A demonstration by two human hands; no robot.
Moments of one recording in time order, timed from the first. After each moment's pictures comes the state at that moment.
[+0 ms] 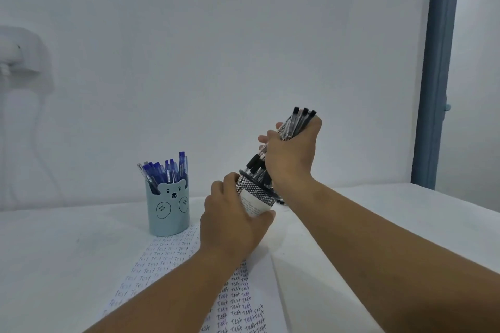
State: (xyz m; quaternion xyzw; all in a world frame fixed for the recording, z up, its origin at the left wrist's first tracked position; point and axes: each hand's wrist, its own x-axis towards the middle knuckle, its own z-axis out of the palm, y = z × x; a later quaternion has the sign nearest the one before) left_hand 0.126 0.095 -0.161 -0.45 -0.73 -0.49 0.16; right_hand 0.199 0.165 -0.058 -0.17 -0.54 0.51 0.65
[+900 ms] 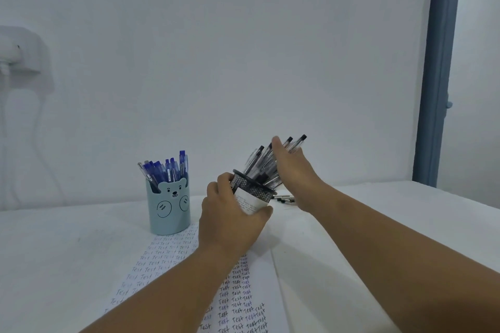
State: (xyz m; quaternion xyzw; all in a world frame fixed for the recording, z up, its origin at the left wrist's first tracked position) left_hand 0.125 0.094 -0.159 -0.43 -0.73 -0.52 0.13; right_hand 0.219 0.187 -0.076 -0.32 -0.68 0.54 0.39
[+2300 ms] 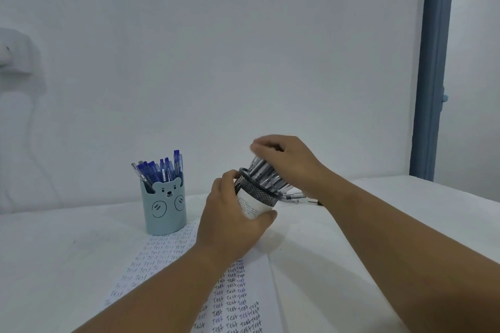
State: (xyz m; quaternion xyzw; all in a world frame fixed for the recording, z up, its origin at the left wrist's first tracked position) left_hand 0.126 0.093 -0.162 -0.50 -0.68 -0.53 0.13; right_hand 0.229 0.206 -0.073 -0.17 -0.81 0.38 0.42
